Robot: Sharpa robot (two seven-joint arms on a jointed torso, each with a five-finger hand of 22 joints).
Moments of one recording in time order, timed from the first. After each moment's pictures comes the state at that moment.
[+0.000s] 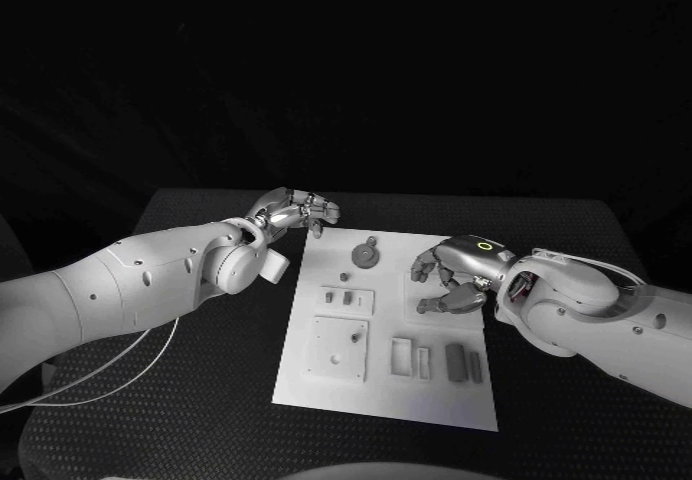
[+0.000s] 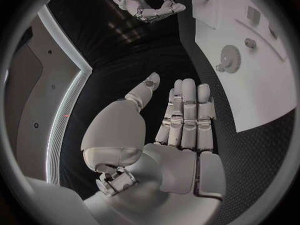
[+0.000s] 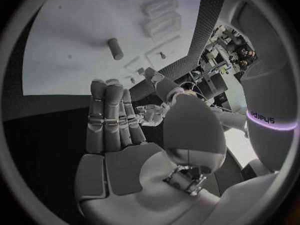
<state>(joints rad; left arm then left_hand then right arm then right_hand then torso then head) 1.21 -0.68 -0.11 1.18 -0.25 -0.14 0.35 1.05 -0.08 0.45 -0.28 0.06 0.89 0.16 0.33 0.47 1.22 0.09 0.11 0.28 1.04 -0.02 1.01 0.48 0.05 0.88 -0.11 0.74 1.23 1.15 -0.88 -0.06 1.62 -1.65 -0.25 -0.03 1.06 -0.28 0.58 -0.23 0.15 0.87 0.14 0.35 0.42 1.10 0.11 0.15 0.21 1.30 0.00 0.83 0.95 0.24 1.19 0.02 0.58 1.31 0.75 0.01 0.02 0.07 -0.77</state>
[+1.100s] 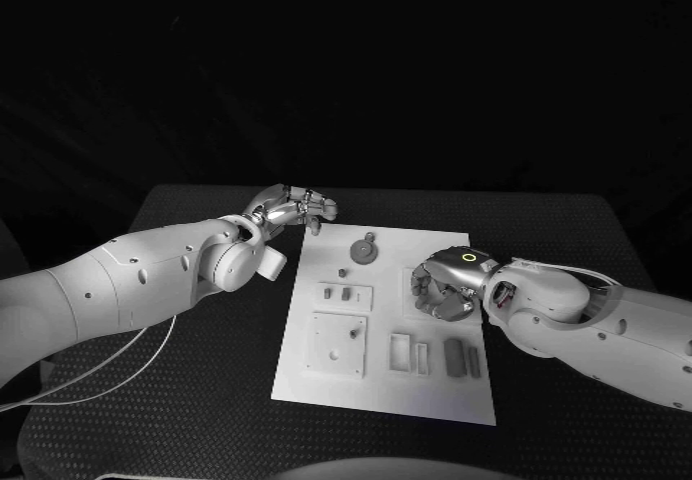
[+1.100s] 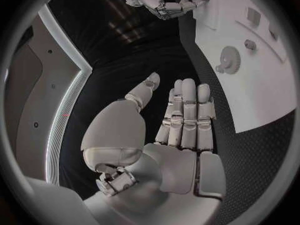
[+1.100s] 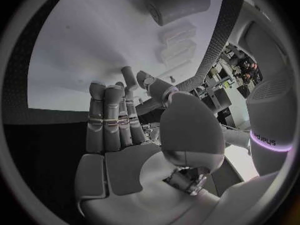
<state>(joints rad) 1.21 -0.68 -0.11 1.18 -0.25 -0.13 0.35 1.05 -0.08 0.45 -0.28 0.06 0.89 0.16 0.33 0.47 1.22 0.08 0.11 0.28 1.04 -0.02 1.00 0.48 0.05 0.88 -0.11 0.74 1.23 1.13 -0.82 -0.10 1.53 -1.76 -0.22 -0.06 1.15 -0.27 0.73 -0.19 0.05 0.95 0.13 0.39 0.44 1.19 0.08 0.18 0.22 1.28 -0.03 0.88 0.94 0.23 1.17 0.02 0.66 1.31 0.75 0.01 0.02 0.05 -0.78</state>
